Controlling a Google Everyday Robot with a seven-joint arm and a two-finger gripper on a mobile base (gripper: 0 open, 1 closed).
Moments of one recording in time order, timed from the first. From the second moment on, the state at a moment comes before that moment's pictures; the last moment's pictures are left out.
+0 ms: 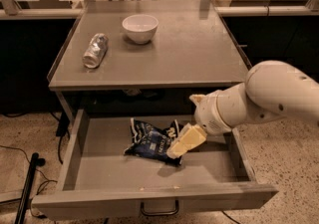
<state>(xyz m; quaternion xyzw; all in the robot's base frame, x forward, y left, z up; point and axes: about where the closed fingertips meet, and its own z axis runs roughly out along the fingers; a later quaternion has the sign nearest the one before) 0.489 -0.063 0.768 -0.53 0.77 0.18 0.31</state>
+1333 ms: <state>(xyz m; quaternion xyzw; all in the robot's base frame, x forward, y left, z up) 0.518 -0.022 0.669 -0.50 0.80 0.14 0.29</state>
